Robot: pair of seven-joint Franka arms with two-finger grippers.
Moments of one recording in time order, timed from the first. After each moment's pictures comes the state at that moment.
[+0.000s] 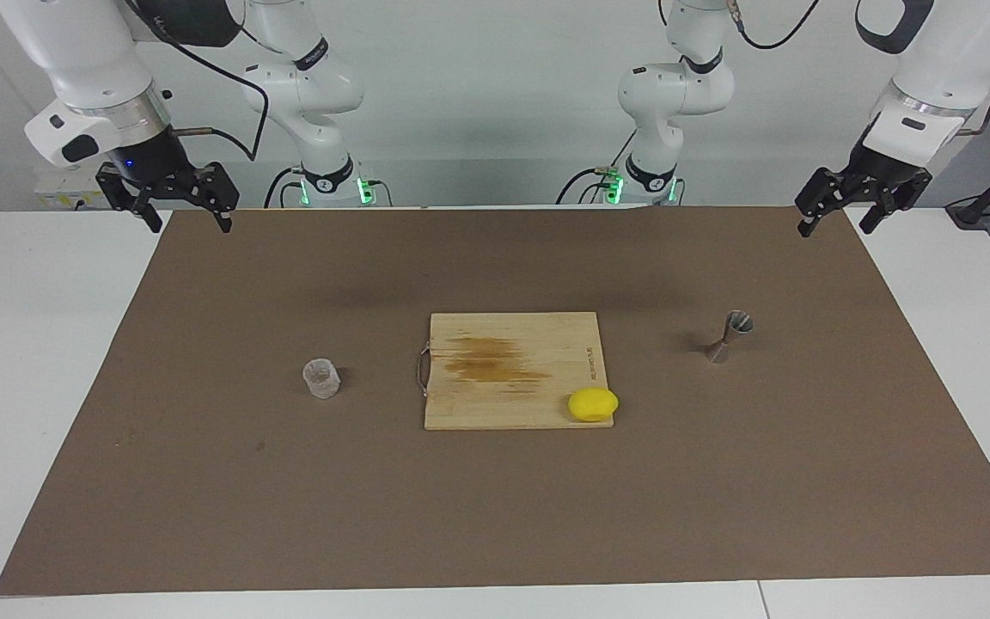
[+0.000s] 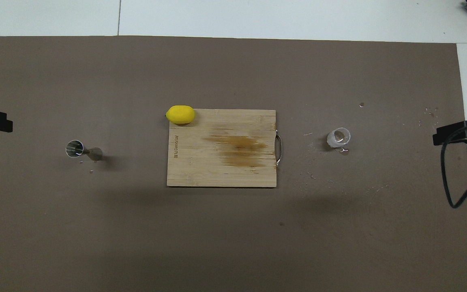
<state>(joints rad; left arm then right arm) -0.02 -0.04 0.05 -1.60 -0.01 1.62 0.04 0.04 -0.06 -0.07 -1.63 -0.03 1.57 -0.03</state>
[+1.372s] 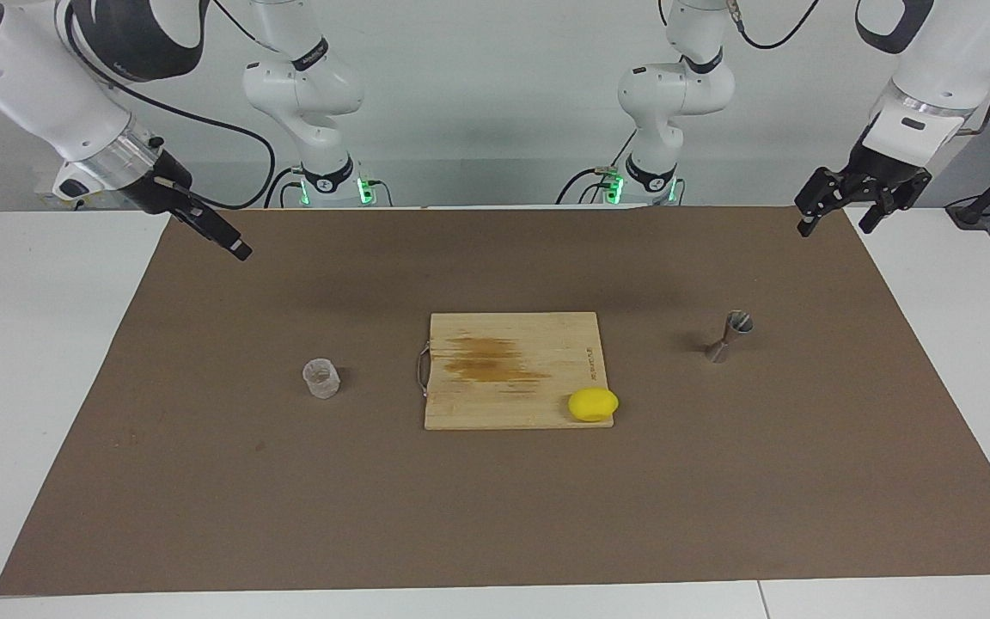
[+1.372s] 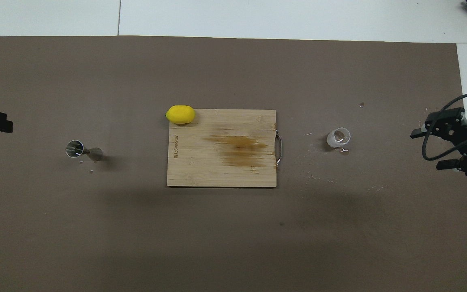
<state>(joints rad) -0.02 -0.04 0.05 -1.60 -0.01 1.62 0.04 -0.12 -0.05 -0.09 -1.82 0.41 1.64 0.55</state>
